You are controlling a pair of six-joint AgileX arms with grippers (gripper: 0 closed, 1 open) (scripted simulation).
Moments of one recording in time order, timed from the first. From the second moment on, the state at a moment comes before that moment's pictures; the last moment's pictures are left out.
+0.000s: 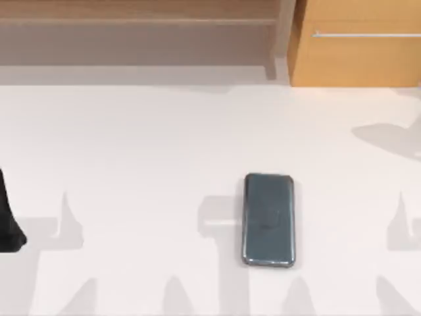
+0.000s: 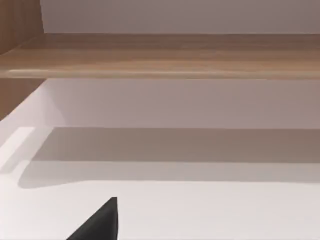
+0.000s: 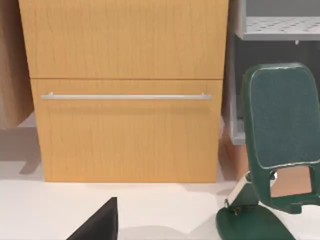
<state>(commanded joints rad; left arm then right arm) 0.00 0.00 0.00 0.00 0.00 0.00 0.00 0.00 0.00 0.00 0.00 0.00</state>
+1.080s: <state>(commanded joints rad) 0.00 0.00 0.00 0.00 0.00 0.00 0.28 1.21 0.71 -0.64 0.04 0.57</state>
